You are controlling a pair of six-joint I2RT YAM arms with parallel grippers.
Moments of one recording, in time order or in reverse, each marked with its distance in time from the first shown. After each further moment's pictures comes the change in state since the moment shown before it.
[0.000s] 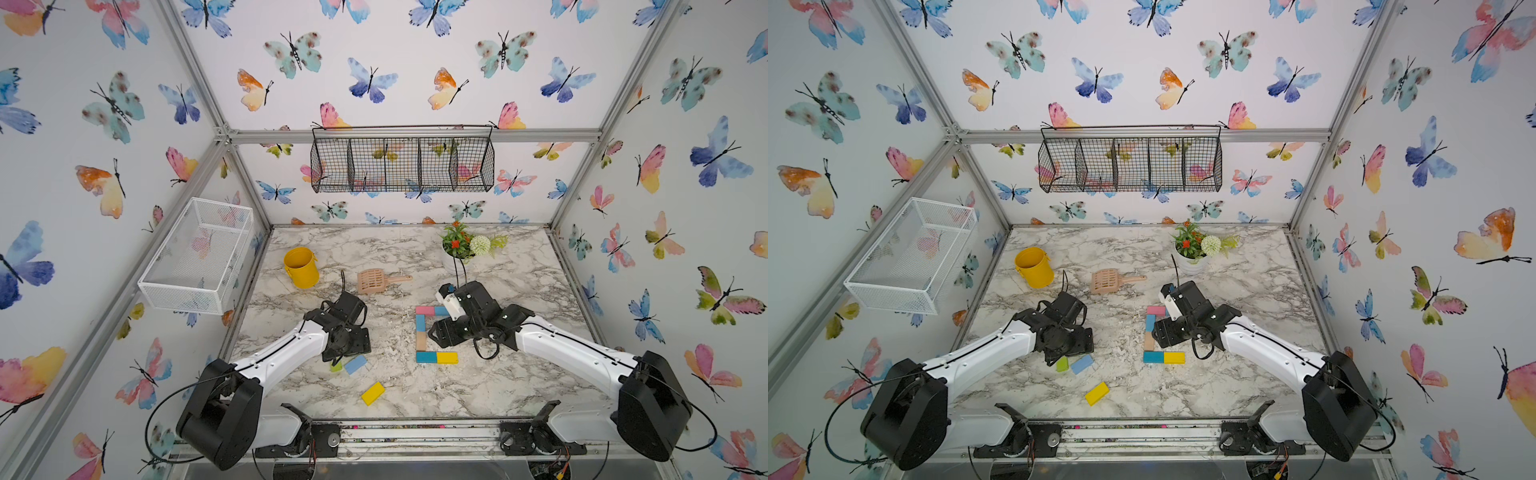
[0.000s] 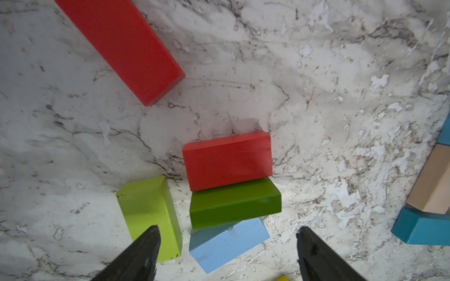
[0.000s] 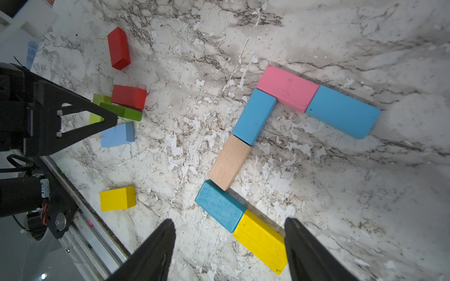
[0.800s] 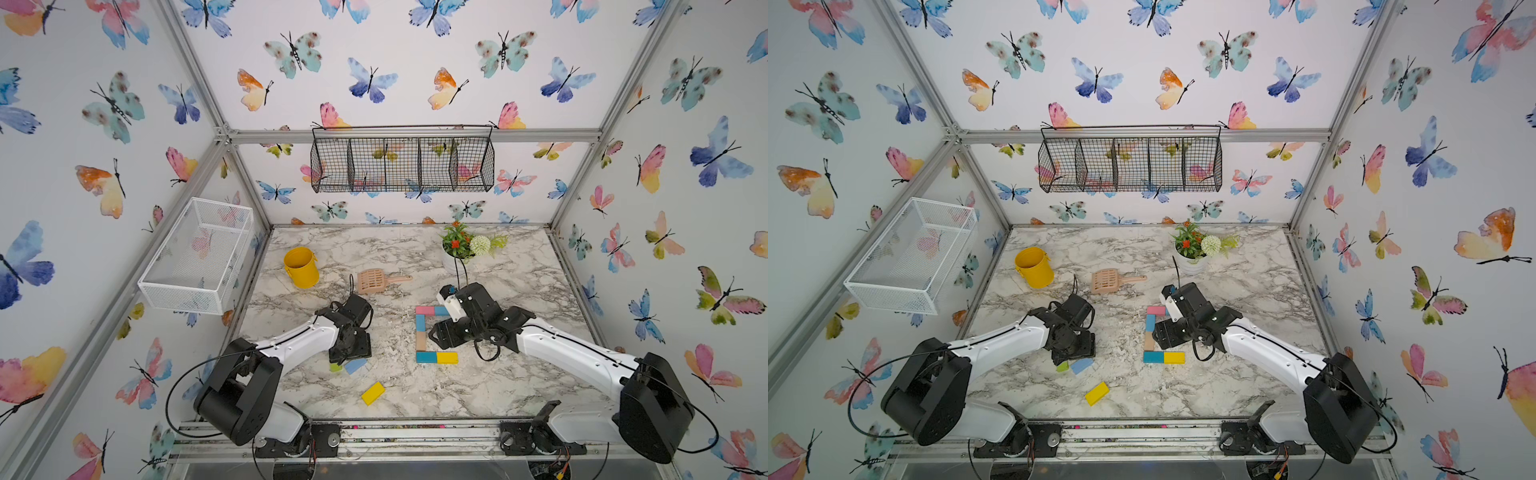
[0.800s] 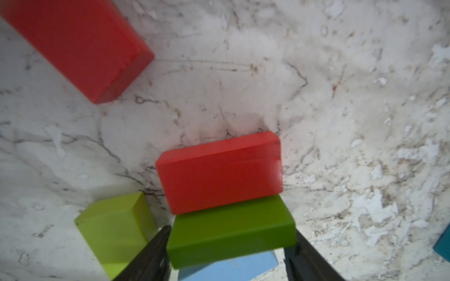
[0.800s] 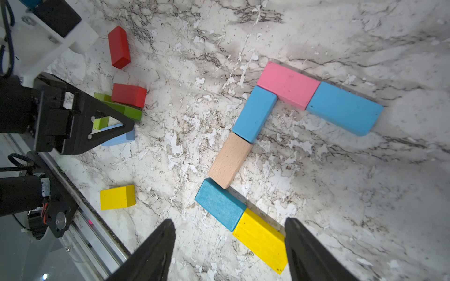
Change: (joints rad) left arm -0.022 0.120 0.002 0.040 0.011 0.019; right arm 0.000 -0.014 -0.024 0.016 -0.003 0.003
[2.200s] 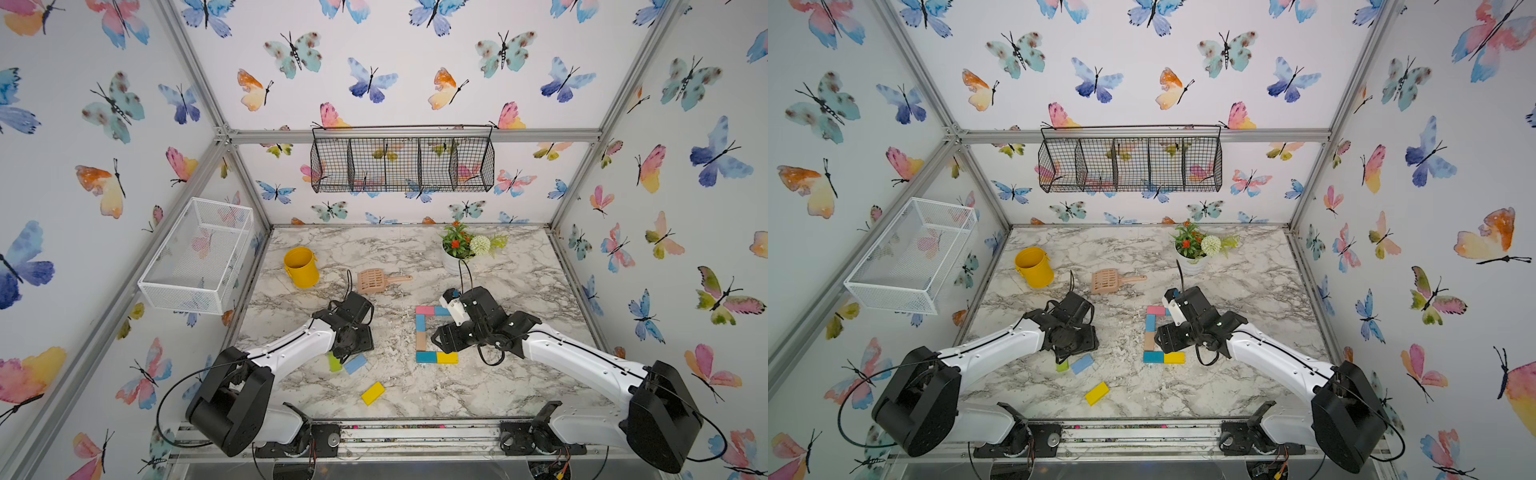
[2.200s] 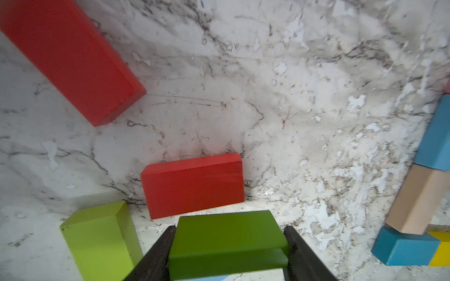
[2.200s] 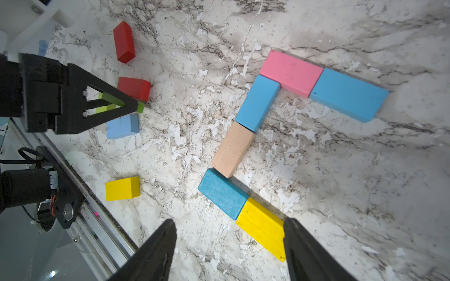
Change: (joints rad) left arm -0.013 -0.077 0.004 0.076 0.001 -0.094; right arm 0.000 -0.052 -0.045 0.000 -0.022 0.014
